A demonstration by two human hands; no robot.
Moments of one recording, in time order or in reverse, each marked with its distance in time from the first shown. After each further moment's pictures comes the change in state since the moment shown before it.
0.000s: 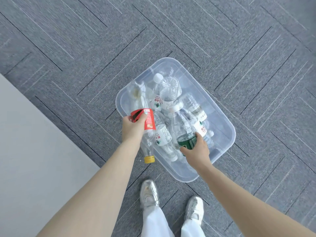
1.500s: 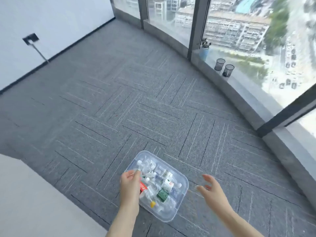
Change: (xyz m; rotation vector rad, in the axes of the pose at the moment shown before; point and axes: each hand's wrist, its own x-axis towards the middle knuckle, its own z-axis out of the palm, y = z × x) left_hand -0.383 0.158 -0.037 -0.014 -0.085 0.352; right_hand -0.293 0.005 -0.299 0.491 0.143 -0.220
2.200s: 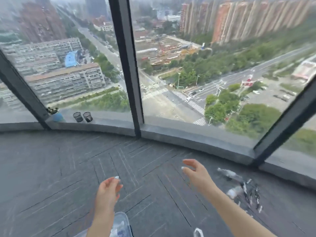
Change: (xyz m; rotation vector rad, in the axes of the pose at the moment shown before) left_hand -0.231 0.085 0.075 0.397 -0.886 0.317; right_hand -0.303 0.044 -0.156 0.560 0.808 0.066
